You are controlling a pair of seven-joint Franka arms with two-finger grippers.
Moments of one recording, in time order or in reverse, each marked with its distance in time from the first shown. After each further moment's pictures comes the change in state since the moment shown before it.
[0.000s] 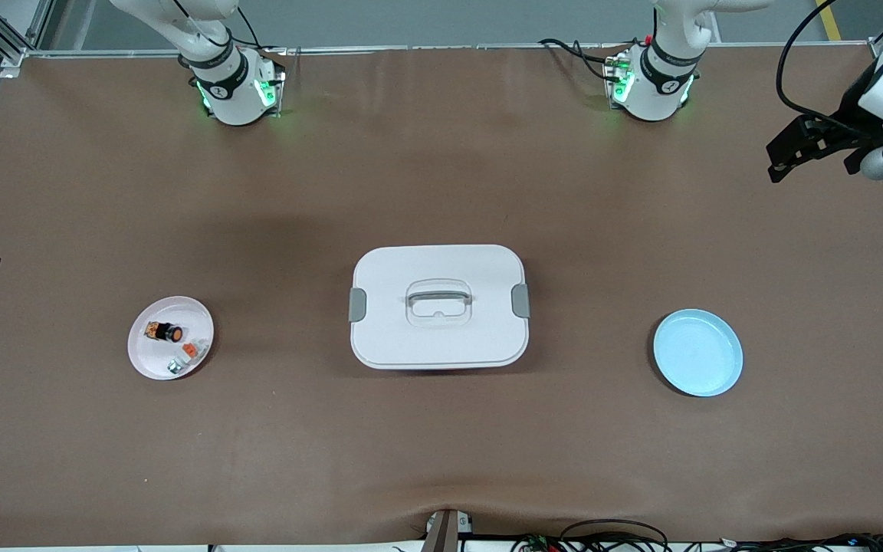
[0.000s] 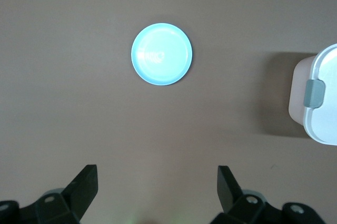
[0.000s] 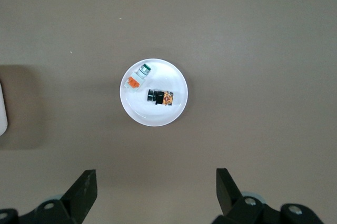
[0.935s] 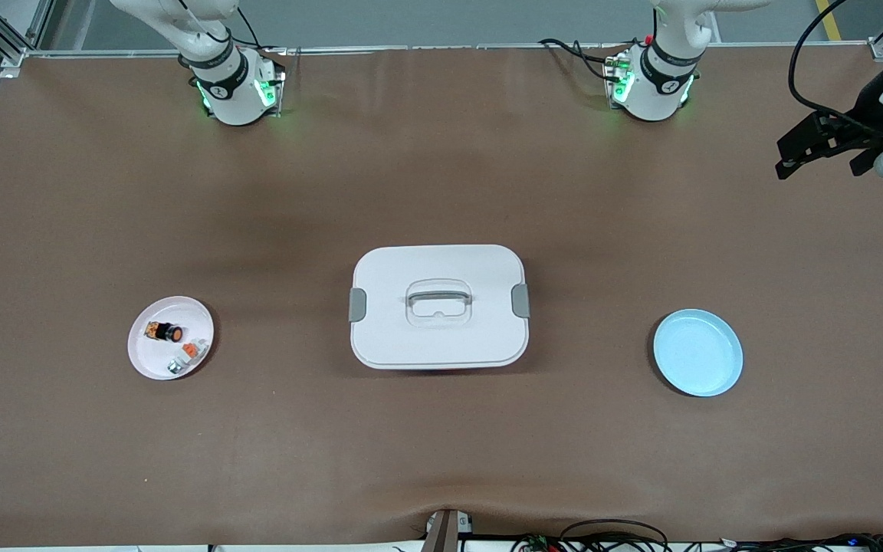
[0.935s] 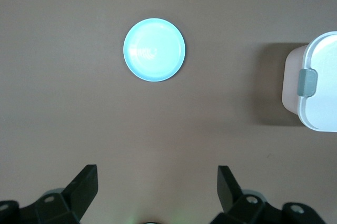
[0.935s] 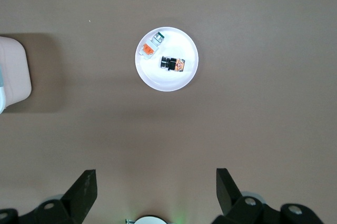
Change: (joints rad) left arm 0.043 0.000 0.003 0.000 -0.054 -0.008 0.086; right arm -0.003 -0.122 0.006 0.010 -0.006 -0.195 0.001
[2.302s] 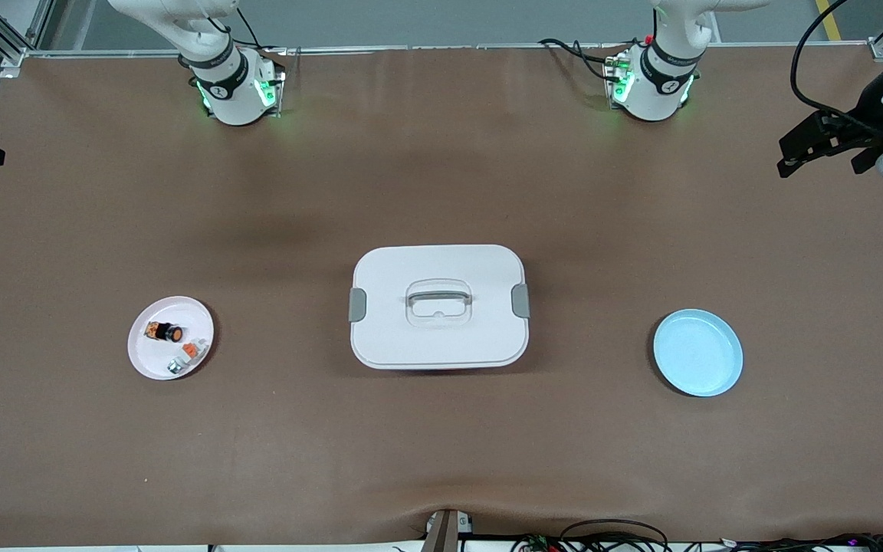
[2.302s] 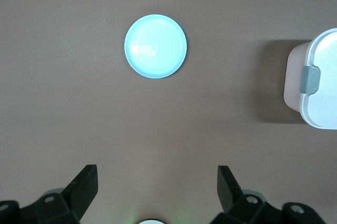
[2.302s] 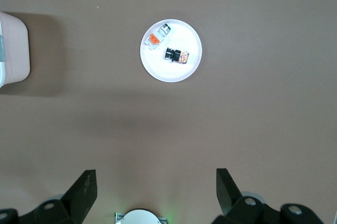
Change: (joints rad) left arm 0.003 0.000 0.000 -0.001 0.000 -0.011 0.001; right arm 0.077 -0.217 0.011 -0.245 -0.076 0.092 -0.007
